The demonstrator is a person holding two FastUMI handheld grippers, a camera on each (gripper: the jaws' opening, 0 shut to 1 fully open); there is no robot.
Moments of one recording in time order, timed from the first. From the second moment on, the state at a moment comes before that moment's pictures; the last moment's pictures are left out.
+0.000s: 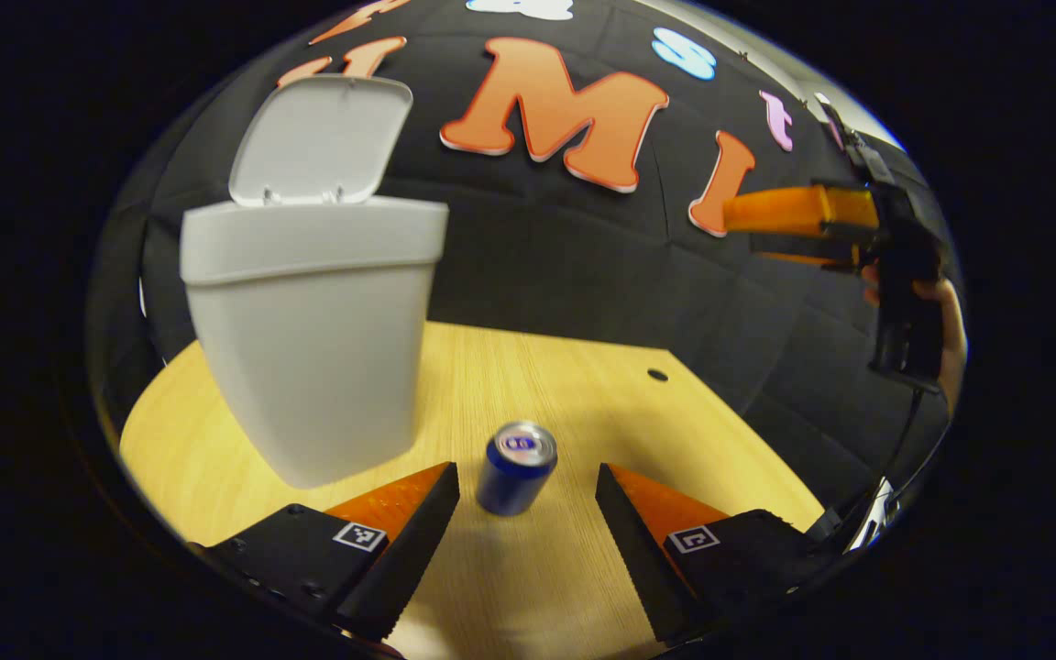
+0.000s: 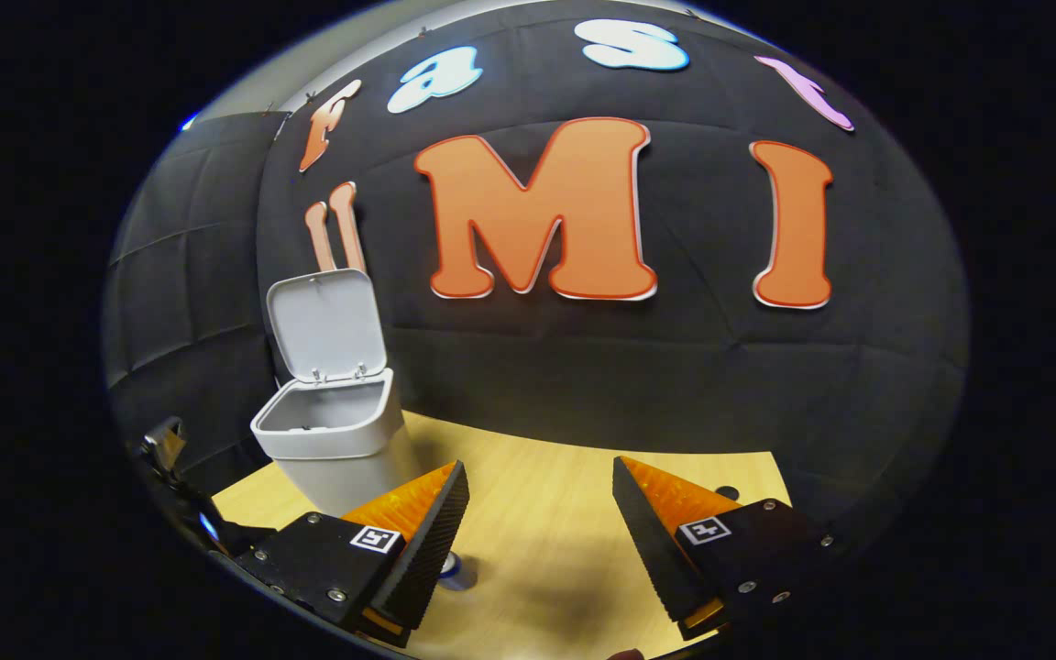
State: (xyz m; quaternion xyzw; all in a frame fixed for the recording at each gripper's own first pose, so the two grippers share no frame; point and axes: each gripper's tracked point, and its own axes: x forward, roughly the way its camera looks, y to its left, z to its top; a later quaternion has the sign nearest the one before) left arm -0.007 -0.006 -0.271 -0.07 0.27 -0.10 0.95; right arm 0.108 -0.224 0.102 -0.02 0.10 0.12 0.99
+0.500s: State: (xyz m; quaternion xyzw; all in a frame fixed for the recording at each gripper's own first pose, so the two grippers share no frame) left arm 0.044 -0.015 -0.370 -0.02 0.35 -0.06 0.94; right arm 0.094 -0.288 0.066 -0.02 0.14 0.08 0.99
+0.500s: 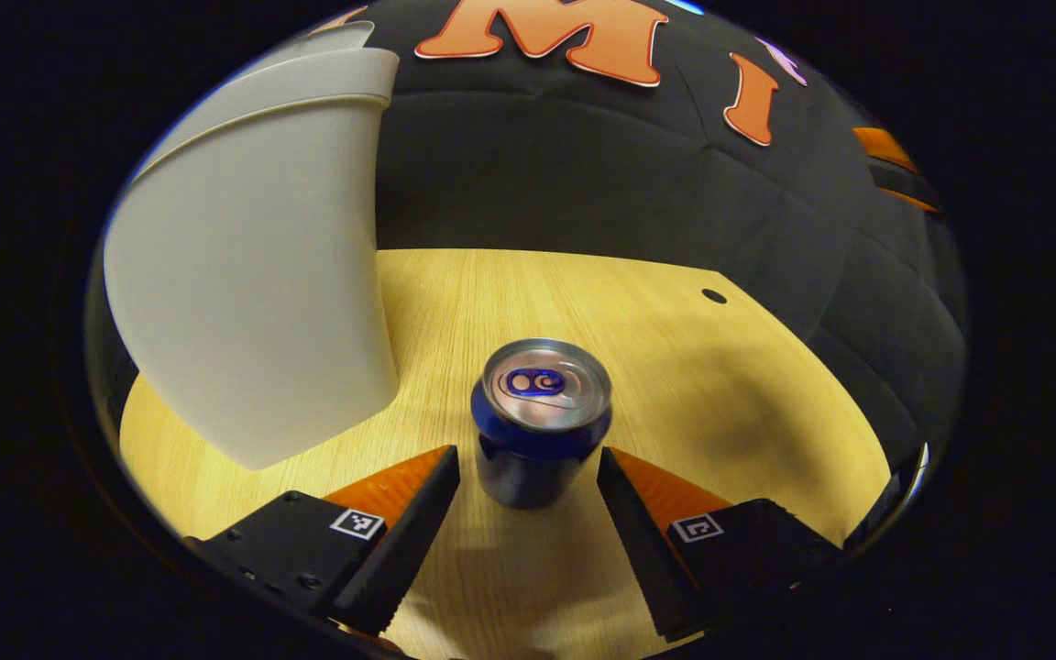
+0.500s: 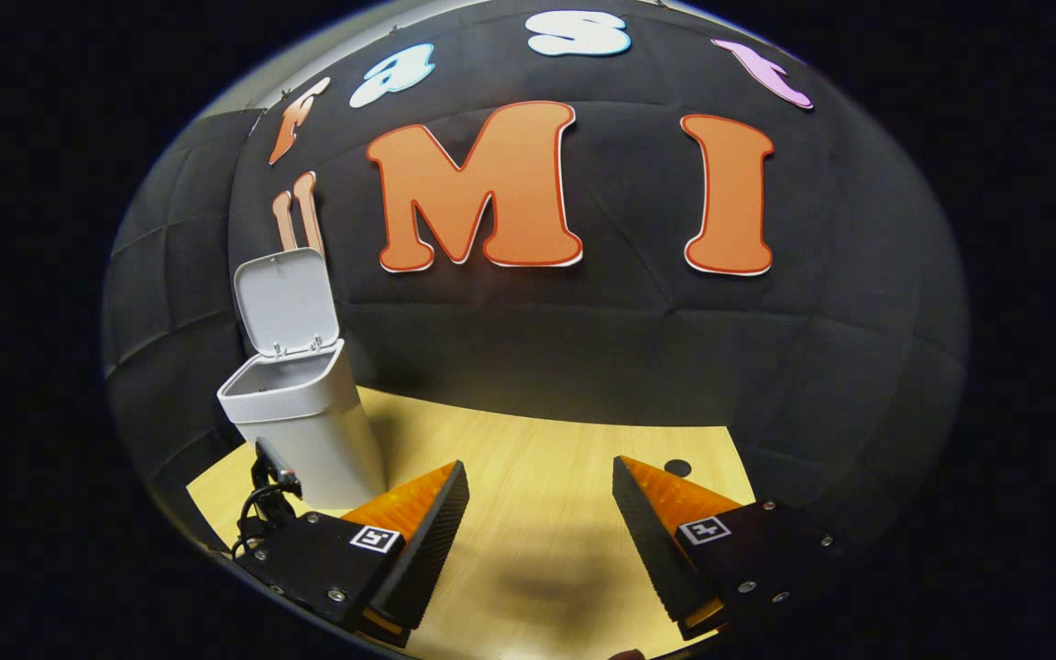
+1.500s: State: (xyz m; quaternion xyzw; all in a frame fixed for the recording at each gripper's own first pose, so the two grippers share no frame) left arm 0.055 0.008 -0.151 -0.03 0.17 -0.09 0.98; right arm 0.108 -0.254 0.091 0.00 0.12 0.08 0.99
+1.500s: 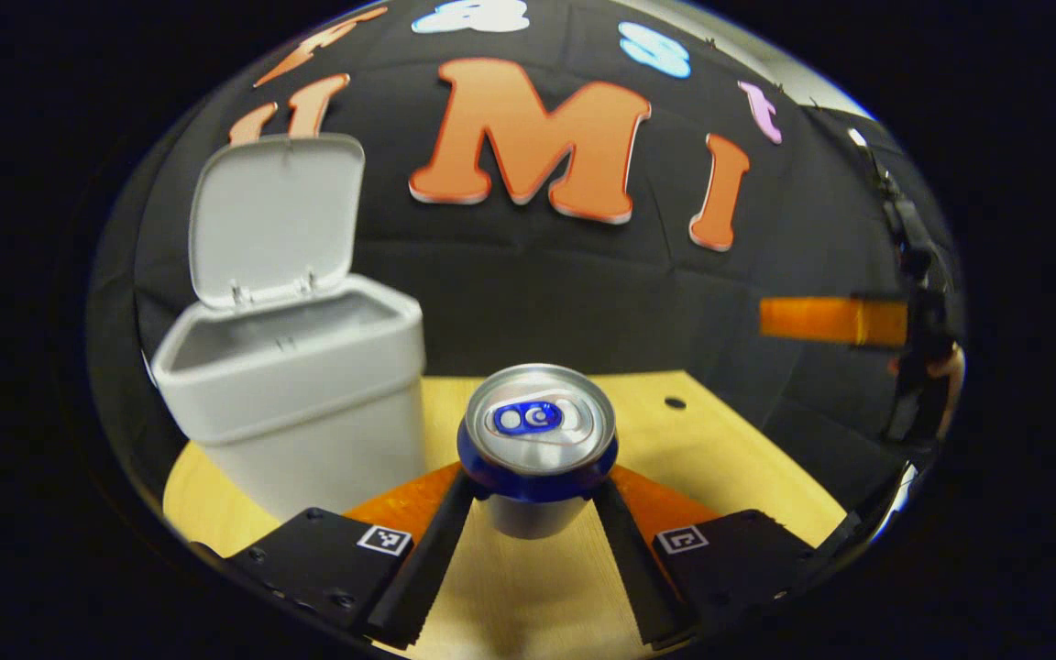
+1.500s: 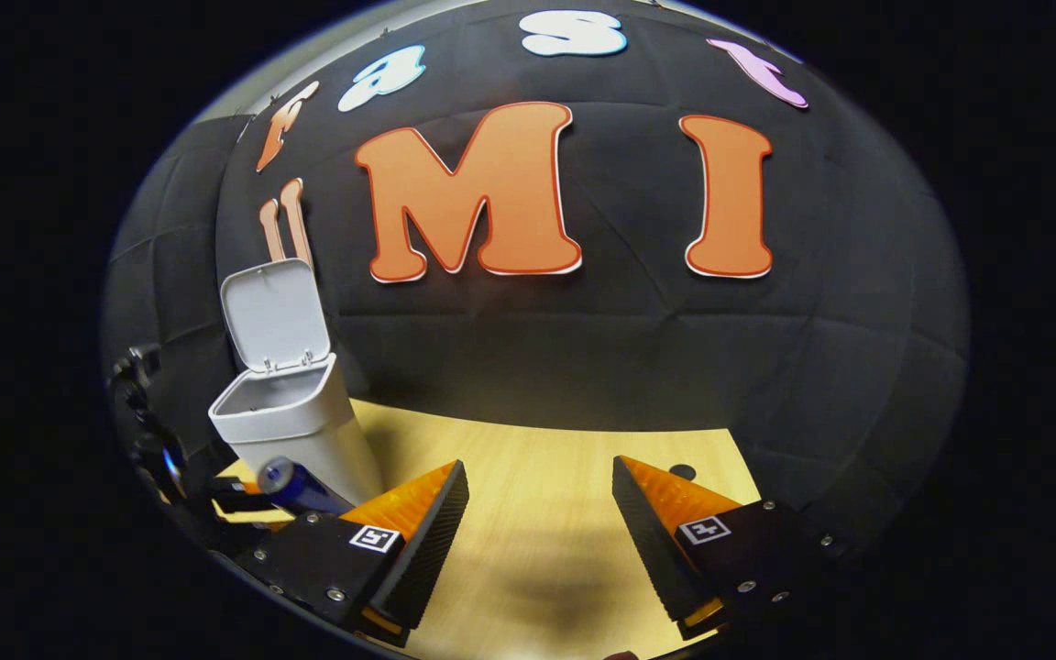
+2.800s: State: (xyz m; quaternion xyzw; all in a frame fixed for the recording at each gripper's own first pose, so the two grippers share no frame) left arm 0.123 0.195 -0.079 -0.05 0.16 0.06 0.98; right arm 0.118 -0.211 0.093 0.03 0.12 0.09 0.99
